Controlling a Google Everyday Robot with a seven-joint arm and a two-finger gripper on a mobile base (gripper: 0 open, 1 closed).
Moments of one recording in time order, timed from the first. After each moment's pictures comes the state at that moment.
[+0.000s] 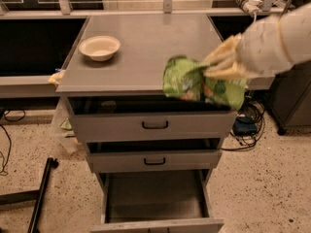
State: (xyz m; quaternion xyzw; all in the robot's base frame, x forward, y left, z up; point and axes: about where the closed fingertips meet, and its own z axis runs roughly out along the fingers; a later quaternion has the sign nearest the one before) arm 0.523 -0.137 0.967 -0.68 0.59 0.04 0.43
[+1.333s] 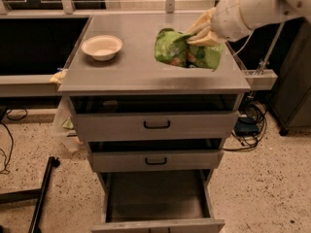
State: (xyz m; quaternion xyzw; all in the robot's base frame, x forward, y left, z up) arm 0.663 -0.126 0.978 -0.70 0.55 -0.02 0.45
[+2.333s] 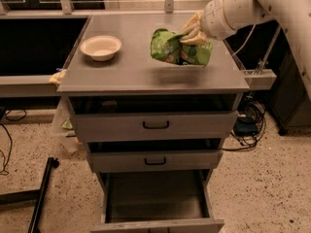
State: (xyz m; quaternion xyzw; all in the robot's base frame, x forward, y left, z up) arm 0.722 -0.110 0.955 -0.71 0.54 -0.02 0.46
